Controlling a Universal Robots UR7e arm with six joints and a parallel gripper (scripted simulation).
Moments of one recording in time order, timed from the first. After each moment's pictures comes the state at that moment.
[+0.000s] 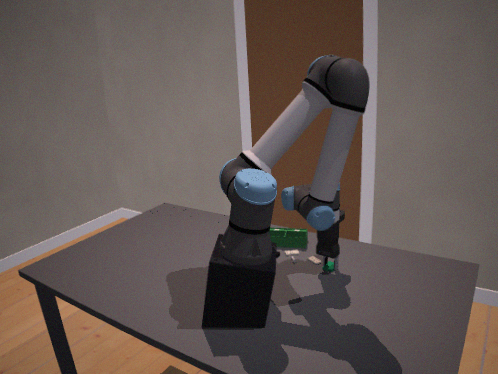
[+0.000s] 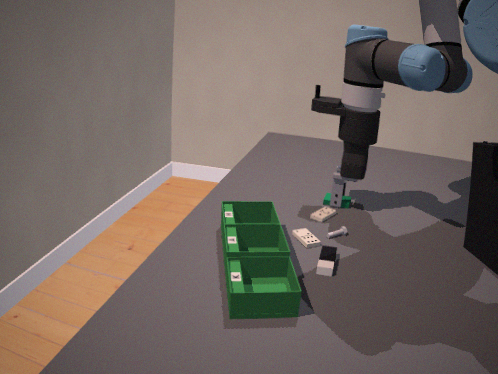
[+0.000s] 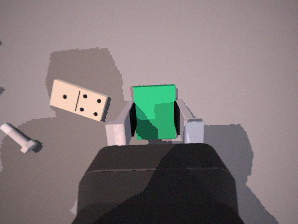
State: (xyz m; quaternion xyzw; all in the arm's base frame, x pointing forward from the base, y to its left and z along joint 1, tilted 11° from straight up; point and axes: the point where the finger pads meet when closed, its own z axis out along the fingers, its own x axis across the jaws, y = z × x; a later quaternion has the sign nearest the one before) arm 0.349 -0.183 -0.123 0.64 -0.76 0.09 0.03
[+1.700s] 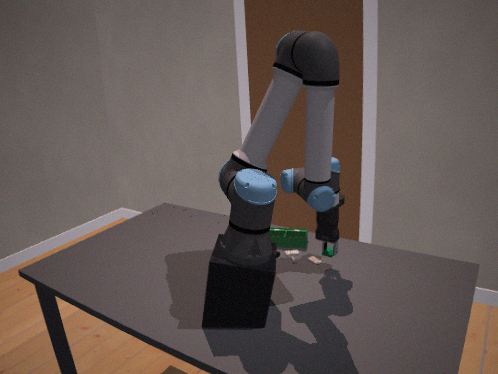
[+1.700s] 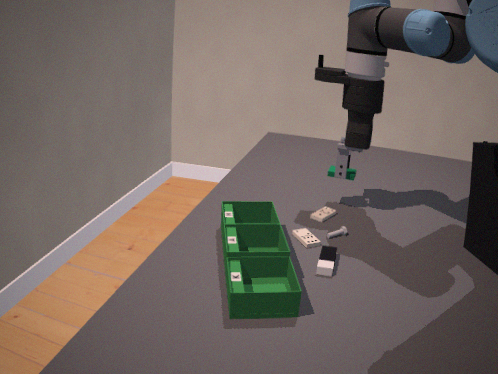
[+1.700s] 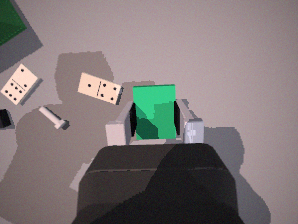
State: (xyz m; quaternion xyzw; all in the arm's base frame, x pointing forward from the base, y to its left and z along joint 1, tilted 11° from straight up) arm 0.342 -0.170 -0.066 0.64 -0.76 0.09 0.03
